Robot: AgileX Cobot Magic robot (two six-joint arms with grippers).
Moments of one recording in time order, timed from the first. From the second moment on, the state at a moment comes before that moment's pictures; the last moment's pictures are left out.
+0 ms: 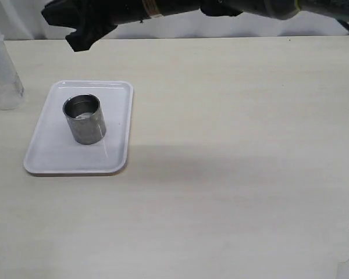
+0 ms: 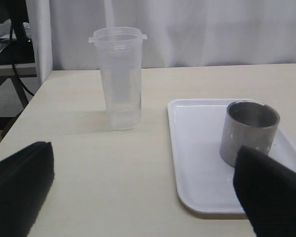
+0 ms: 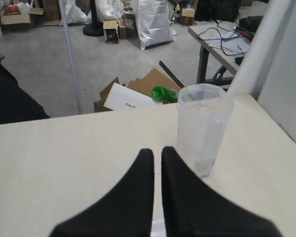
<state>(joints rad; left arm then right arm) 0.01 0.00 0.00 0.01 0.31 0.03 0.58 2.02 -1.71 -1.74 -0.73 1.47</state>
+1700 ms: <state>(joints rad) 0.01 0.00 0.00 0.01 0.31 0.03 0.58 0.29 -0.52 -1.74 -0.15 1.60</state>
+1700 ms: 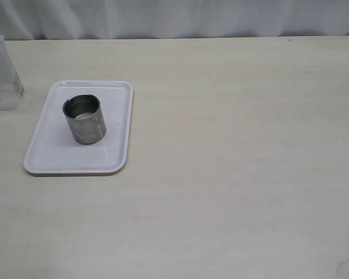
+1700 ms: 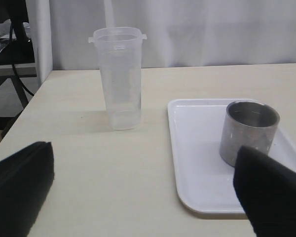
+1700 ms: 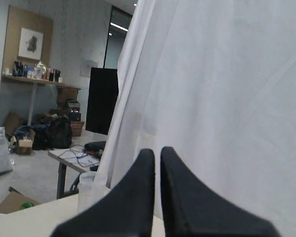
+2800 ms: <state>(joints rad) 0.01 0.00 0.00 0.01 0.31 0.03 0.58 0.11 -0.51 -1.74 -0.15 1.64</state>
